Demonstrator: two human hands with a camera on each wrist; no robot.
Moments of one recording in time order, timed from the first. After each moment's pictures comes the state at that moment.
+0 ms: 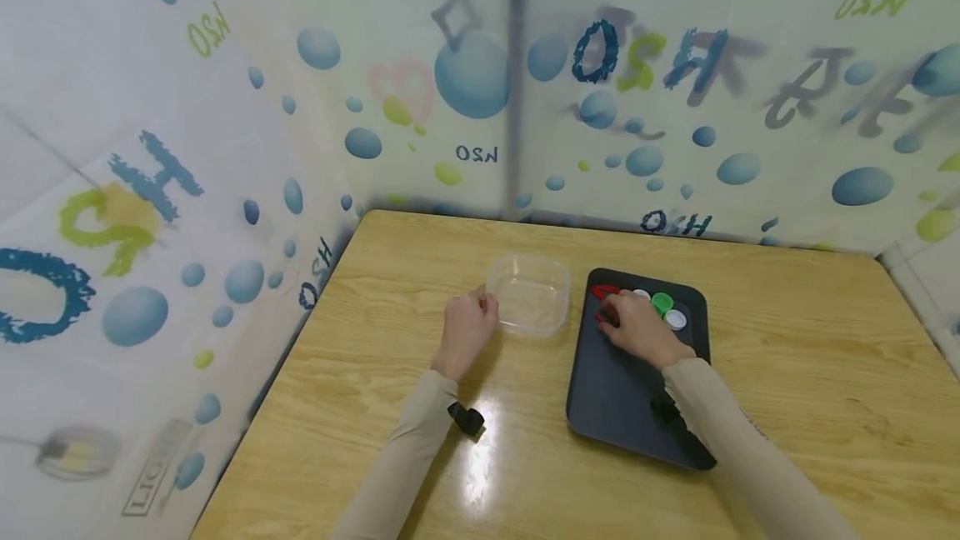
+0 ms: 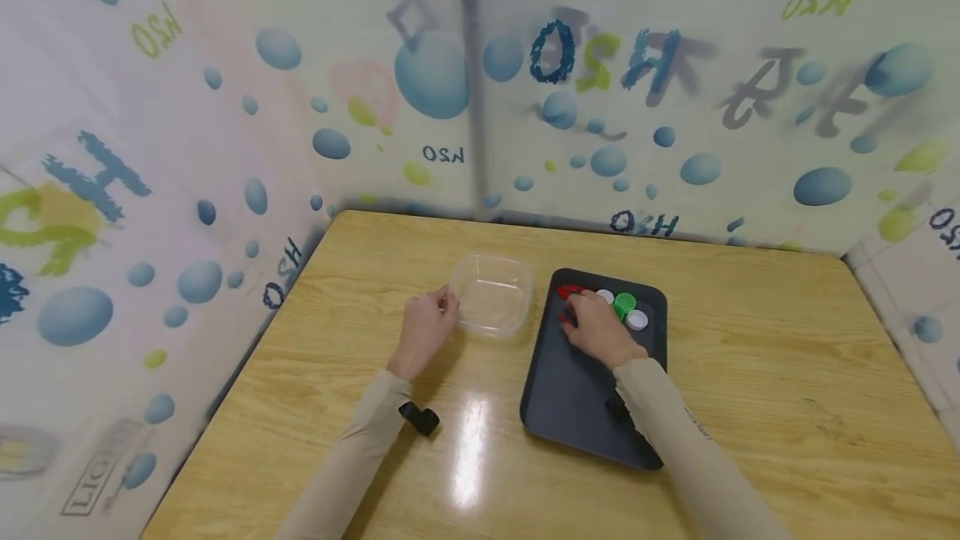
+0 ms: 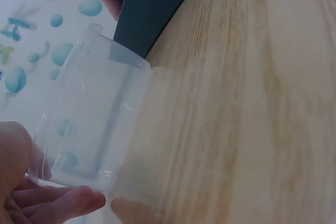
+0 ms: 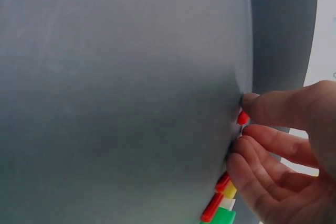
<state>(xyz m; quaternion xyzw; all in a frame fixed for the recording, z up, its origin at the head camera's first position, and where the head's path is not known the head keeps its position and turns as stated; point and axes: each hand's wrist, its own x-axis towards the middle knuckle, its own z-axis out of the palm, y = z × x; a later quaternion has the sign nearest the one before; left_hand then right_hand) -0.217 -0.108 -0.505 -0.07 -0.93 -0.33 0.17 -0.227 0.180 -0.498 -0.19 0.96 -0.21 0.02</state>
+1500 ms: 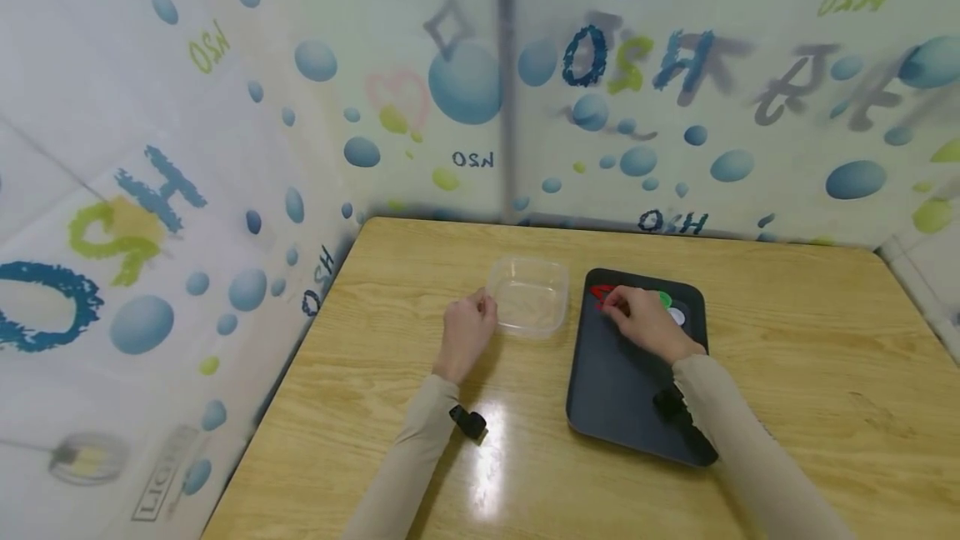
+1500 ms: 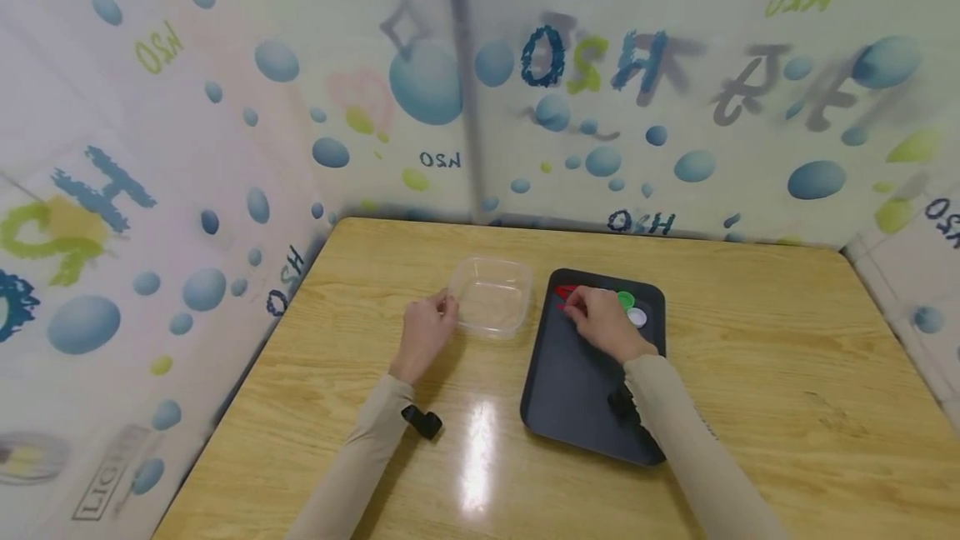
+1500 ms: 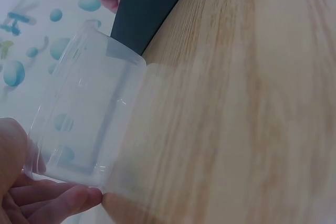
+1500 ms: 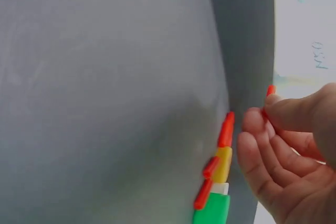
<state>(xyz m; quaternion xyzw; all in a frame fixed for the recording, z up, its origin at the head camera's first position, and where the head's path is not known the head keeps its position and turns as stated) -0.215 -0.106 -0.507 -0.07 -0.93 -0.32 0.19 -0.225 0.194 -0.490 -0.17 0.93 -0.32 0.01</state>
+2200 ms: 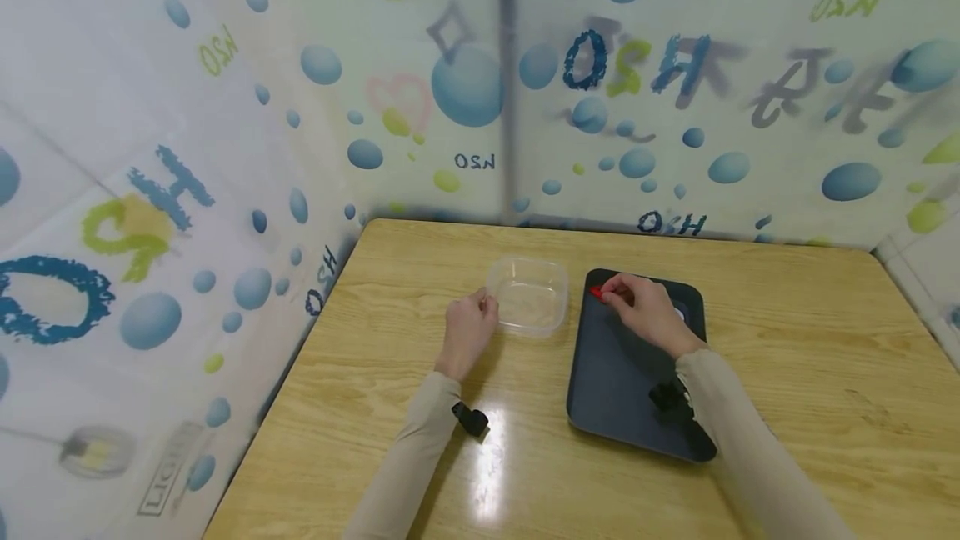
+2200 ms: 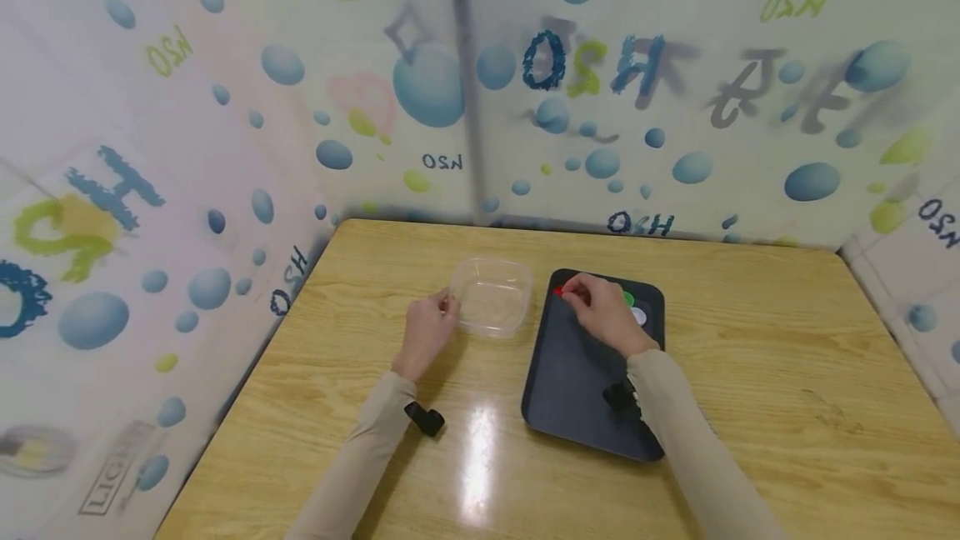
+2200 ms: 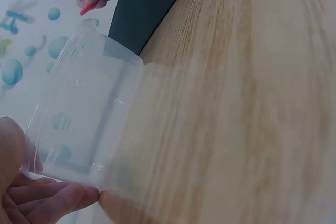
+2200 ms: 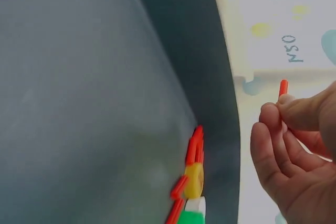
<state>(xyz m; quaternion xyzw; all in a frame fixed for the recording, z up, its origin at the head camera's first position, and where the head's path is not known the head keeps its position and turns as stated) -0.218 -0.107 -0.509 -0.06 -0.92 -0.33 0.18 -0.221 0.191 -0.474 -0.14 0.92 -0.38 -0.01</state>
